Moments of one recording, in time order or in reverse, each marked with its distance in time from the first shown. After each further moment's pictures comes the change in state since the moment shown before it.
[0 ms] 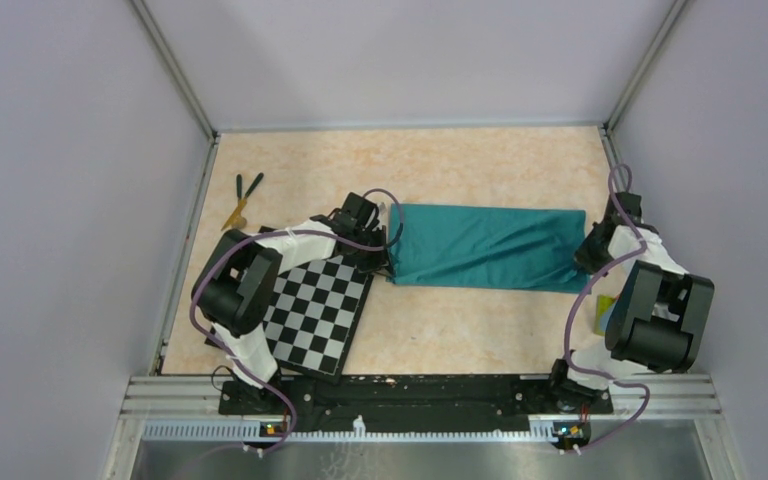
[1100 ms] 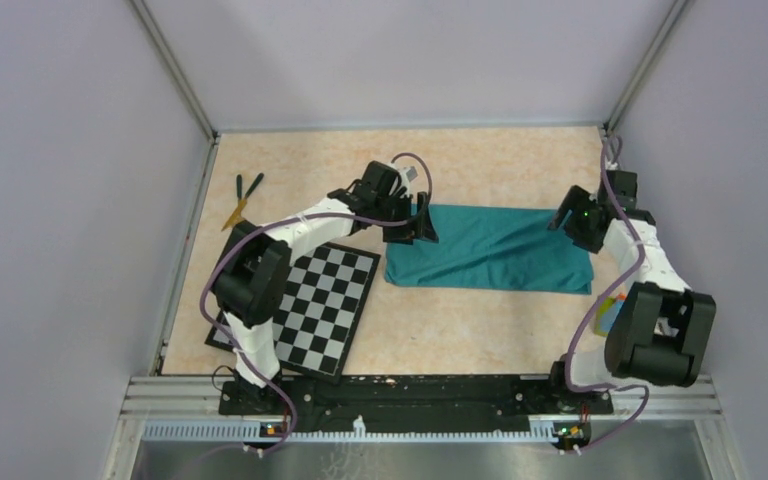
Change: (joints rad) left arm -0.051 0.064 0.281 -0.021 0.072 0.038; right arm 0.112 -0.136 0.099 -0.008 -0.105 -0.009
